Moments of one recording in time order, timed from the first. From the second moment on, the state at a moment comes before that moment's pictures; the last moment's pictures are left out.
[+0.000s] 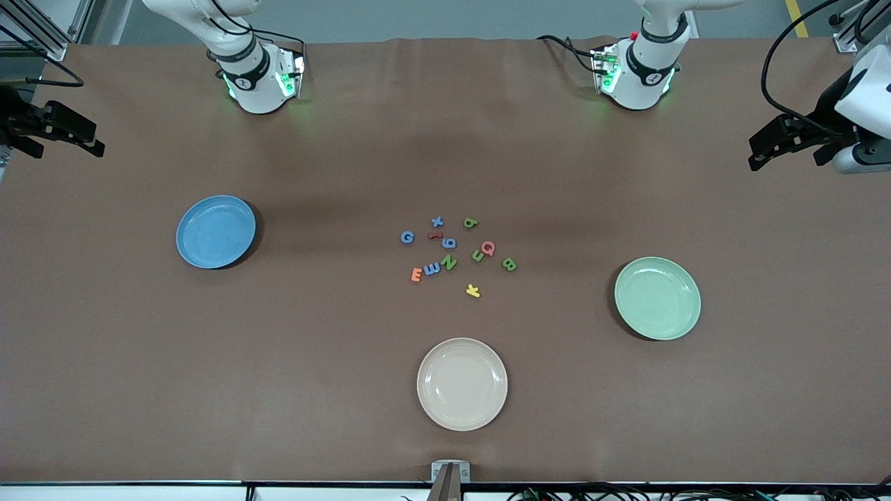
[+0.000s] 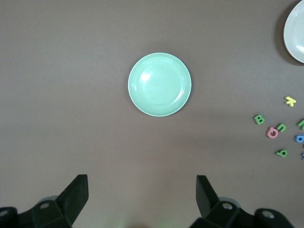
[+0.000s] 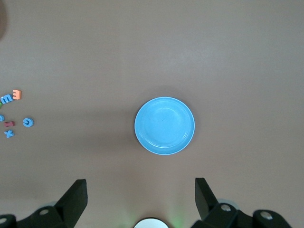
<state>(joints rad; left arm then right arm) 0.01 -0.07 -0.11 -1.60 0.02 1.53 -0.15 -0.01 -0.11 -0.04 -1.63 0.02 1.46 -0.05</state>
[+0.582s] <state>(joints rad) 0.01 -0.07 -0.11 -1.60 0.02 1.53 -0.15 -0.01 -0.06 -0.05 -1.62 0.02 1.47 -0.05</state>
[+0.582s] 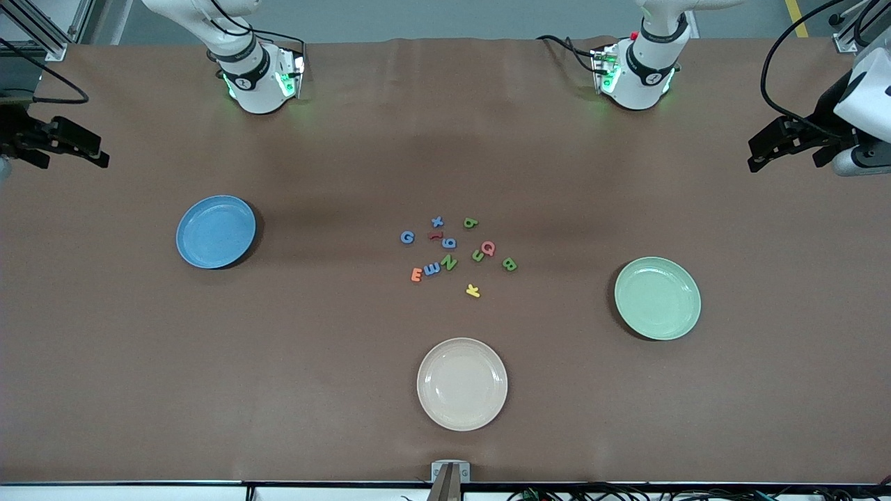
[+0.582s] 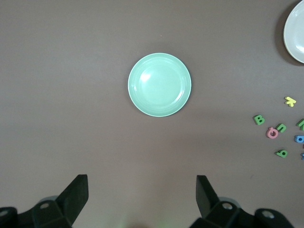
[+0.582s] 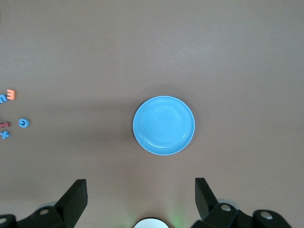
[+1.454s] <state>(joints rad) -0.03 0.13 -0.30 -1.69 0.02 1.77 -0.42 -0.01 -0.06 -0.05 -1.59 0.02 1.47 -0.05</state>
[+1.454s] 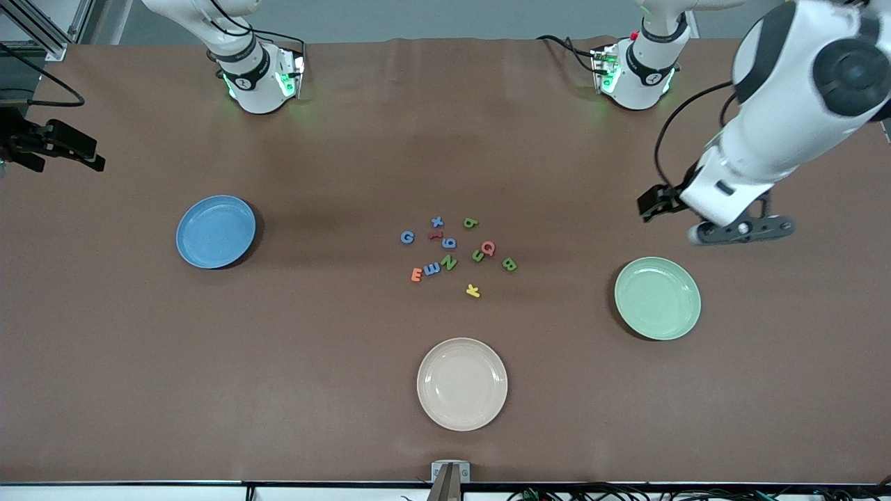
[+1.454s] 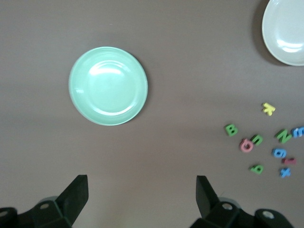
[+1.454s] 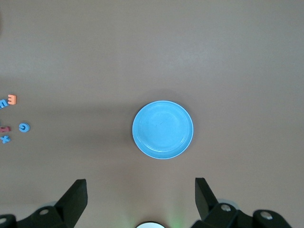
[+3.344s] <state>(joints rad) -0.36 0.70 -0.31 -1.76 0.19 2.39 -1.40 0.45 0.50 -0.02 -1.60 0.08 2.05 1.25</state>
